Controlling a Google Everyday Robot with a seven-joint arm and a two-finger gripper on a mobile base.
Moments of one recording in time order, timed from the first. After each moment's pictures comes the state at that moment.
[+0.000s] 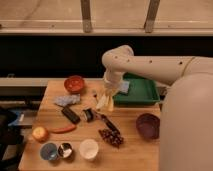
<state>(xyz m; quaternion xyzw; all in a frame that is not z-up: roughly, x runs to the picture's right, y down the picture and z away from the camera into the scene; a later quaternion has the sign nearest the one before) 0.023 0.016 0.772 -0.25 0.16 0.67 0.68</state>
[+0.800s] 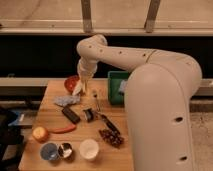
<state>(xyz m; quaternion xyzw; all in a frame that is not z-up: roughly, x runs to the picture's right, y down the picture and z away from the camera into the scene) -0.114 -0.067 0.811 -0.28 0.02 0.60 0.75</state>
